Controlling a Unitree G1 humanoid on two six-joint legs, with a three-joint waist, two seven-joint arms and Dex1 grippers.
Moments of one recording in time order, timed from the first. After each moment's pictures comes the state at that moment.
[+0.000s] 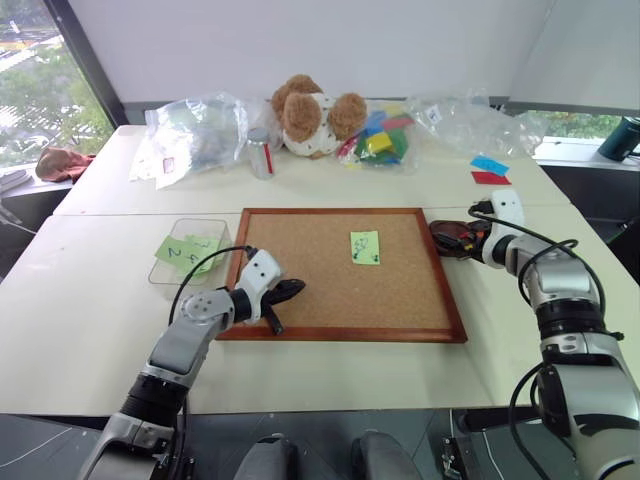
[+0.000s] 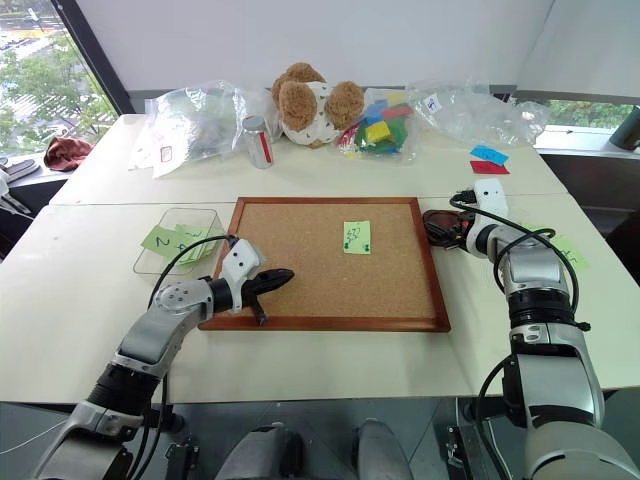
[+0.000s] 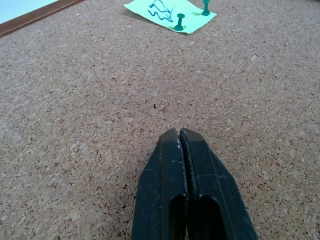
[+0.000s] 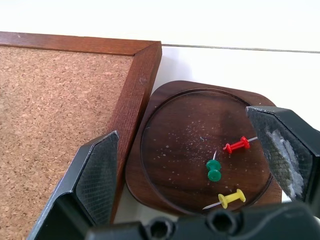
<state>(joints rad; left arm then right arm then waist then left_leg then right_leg) -0.35 0.41 -0.18 0.05 -0.17 0.32 -0.77 -0.75 -0.62 -0.10 0.64 0.13 0.48 0.61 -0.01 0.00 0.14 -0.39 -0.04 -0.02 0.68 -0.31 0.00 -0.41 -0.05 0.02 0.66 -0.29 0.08</state>
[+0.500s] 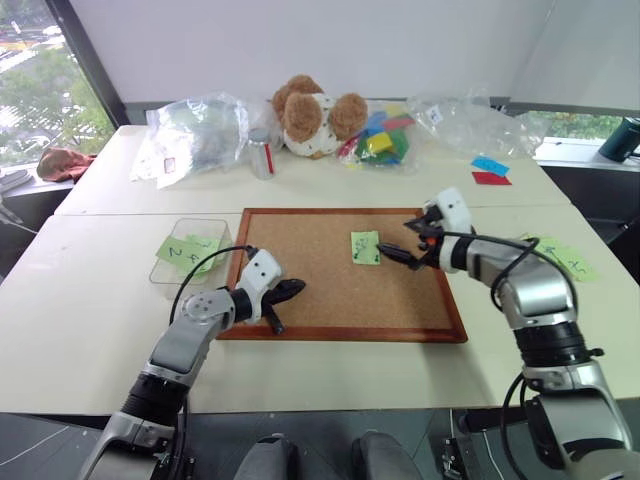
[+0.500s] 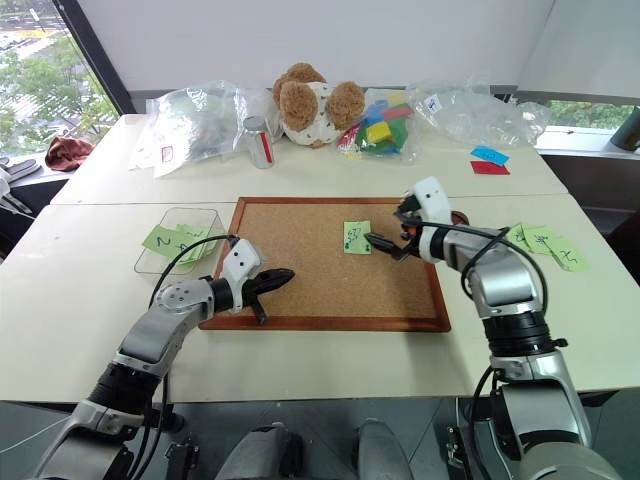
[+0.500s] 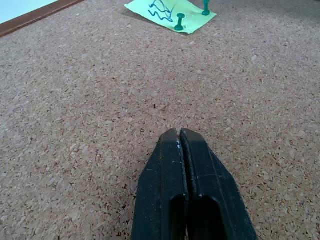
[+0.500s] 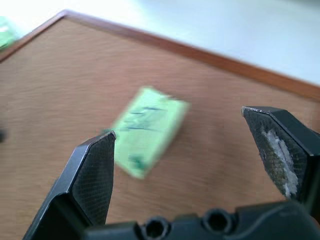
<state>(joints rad) -0.35 0.41 -0.19 0.06 -0.17 0.32 -0.77 -0.60 -0.53 0.04 0.08 0.20 0.69 0.71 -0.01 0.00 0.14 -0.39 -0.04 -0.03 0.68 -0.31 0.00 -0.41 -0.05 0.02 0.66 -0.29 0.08</state>
